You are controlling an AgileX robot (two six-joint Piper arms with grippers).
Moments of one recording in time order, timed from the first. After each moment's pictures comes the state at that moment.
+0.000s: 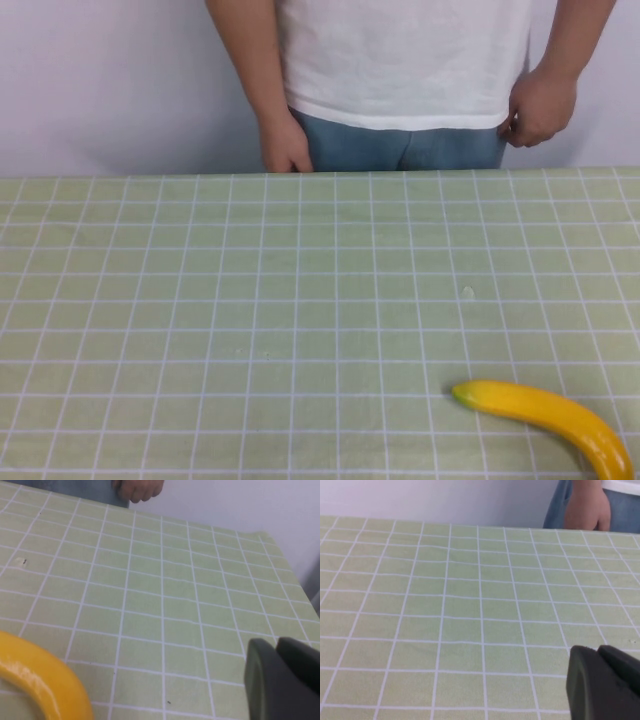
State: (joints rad) right arm 0.03 -0.01 0.03 -0.28 0.37 0.08; left arm -0.09 -0.01 0.02 -0.09 0.36 0.07
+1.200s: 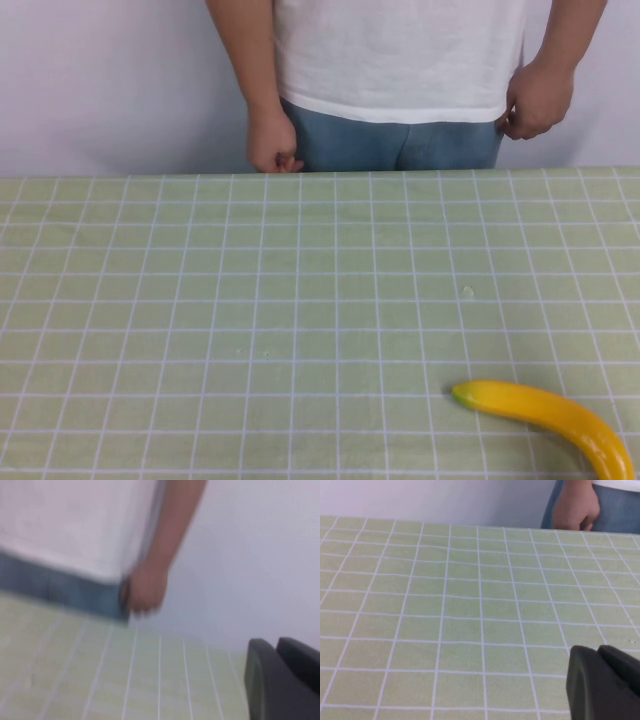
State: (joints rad) right arm 0.03 -0.01 0.03 -0.33 0.06 0.08; left arm -0.09 -0.01 0.02 -0.09 0.36 0.07
